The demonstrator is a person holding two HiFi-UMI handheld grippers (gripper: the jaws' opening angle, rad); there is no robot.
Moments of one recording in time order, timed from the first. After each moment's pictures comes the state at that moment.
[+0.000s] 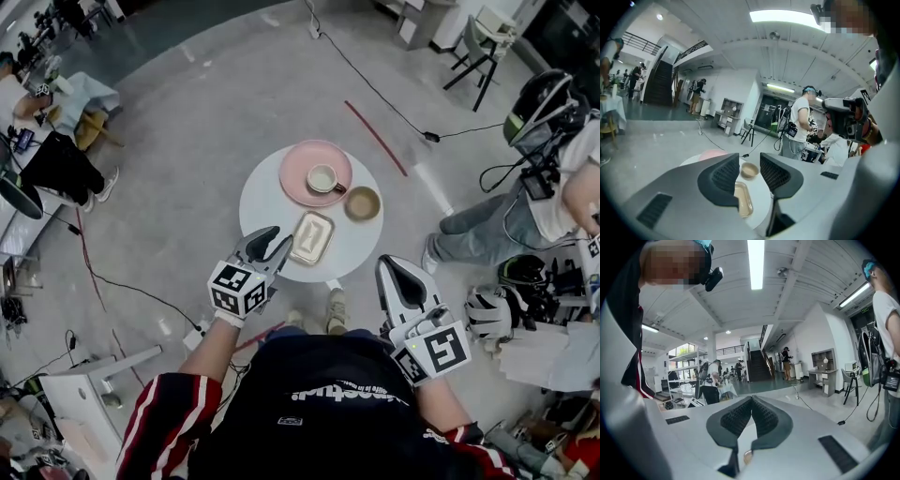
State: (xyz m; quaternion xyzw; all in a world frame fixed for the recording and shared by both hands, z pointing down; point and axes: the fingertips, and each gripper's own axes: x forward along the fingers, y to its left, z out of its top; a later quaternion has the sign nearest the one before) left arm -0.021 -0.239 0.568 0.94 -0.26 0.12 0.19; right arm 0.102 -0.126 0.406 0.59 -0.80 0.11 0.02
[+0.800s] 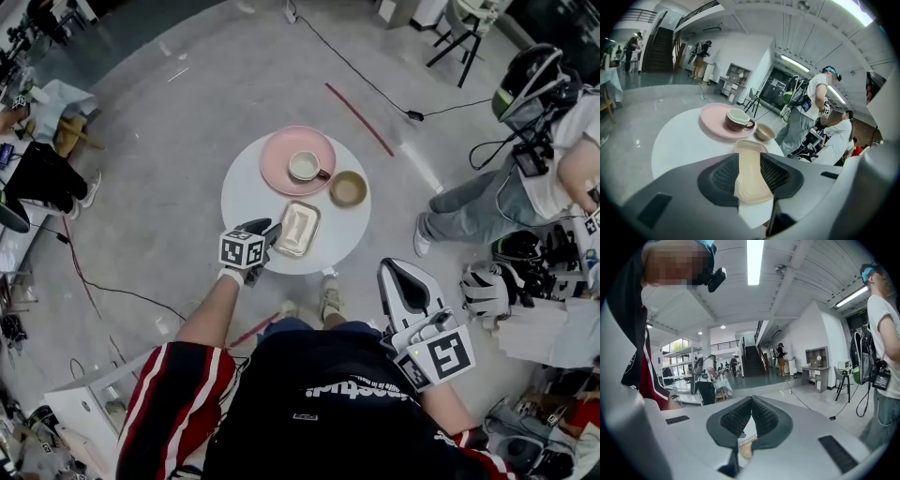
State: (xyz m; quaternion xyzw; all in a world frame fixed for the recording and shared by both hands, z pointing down) left arm 0.000 -0.285 0.767 0.88 -0.22 0.27 0.31; right arm 0.124 -0.113 0.423 0.61 -0.78 0.14 0.05
